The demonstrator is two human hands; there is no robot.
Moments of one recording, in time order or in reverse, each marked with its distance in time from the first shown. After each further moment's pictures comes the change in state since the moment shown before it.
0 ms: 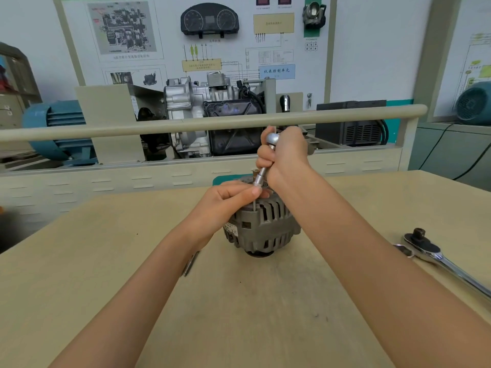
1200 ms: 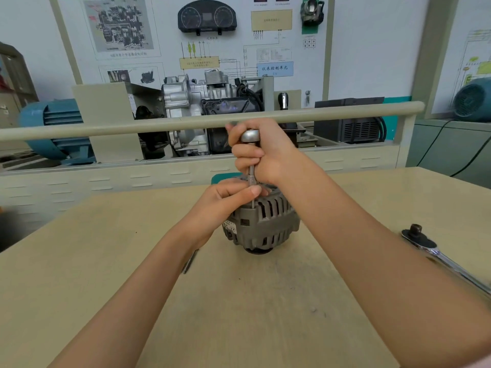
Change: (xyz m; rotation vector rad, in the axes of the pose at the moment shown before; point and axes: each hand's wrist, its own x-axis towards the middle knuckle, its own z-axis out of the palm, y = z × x) left_hand -0.003 0.001 0.002 -0.013 -0.007 0.047; right_hand -0.009 0.000 0.012 -0.239 -0.351 0.221
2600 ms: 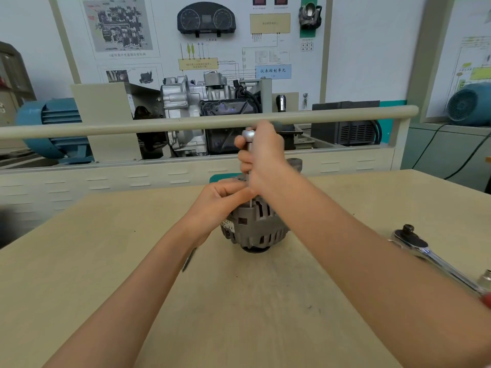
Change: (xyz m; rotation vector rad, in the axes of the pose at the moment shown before) left_hand 0.001 -0.002 0.001 0.049 0.030 0.011; right_hand -0.005 0.014 0.008 -0.063 0.342 -0.224
